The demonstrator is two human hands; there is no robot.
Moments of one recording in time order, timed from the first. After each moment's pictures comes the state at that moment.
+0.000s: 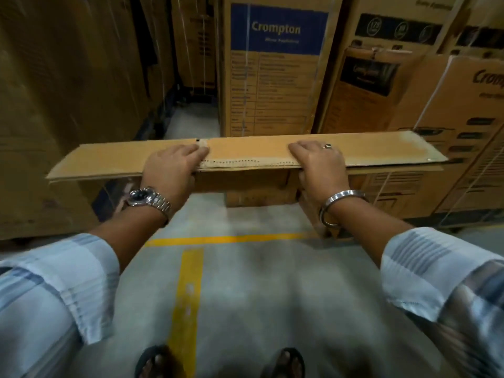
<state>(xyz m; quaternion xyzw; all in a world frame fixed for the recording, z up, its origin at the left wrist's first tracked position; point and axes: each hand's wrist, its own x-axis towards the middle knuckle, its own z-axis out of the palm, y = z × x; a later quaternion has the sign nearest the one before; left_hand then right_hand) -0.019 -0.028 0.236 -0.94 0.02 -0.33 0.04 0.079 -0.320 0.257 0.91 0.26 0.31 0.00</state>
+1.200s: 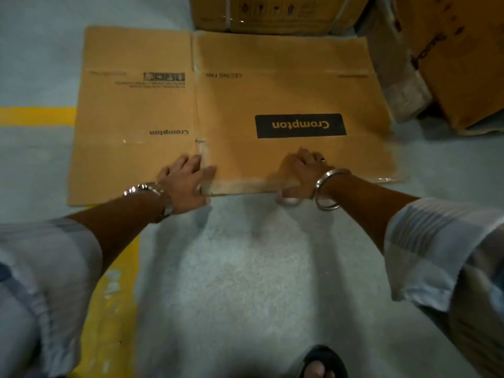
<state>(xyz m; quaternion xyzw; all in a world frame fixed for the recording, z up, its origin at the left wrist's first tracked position) 0.250 -0.005 -0.387 -0.95 0.02 0.29 -0.09 0.357 -0.293 -0.354 0.92 0.20 -0.33 0.07</state>
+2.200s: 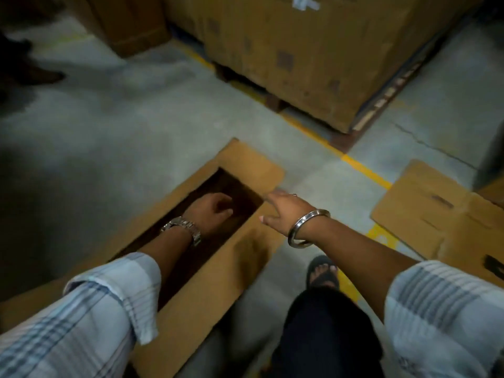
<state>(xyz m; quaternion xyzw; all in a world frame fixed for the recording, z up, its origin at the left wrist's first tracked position) -0.477 0.223 -0.015 -0.79 -0.51 0.00 -0.35 -0.268 0.142 -0.001 0.72 0.64 -0.26 -0.01</state>
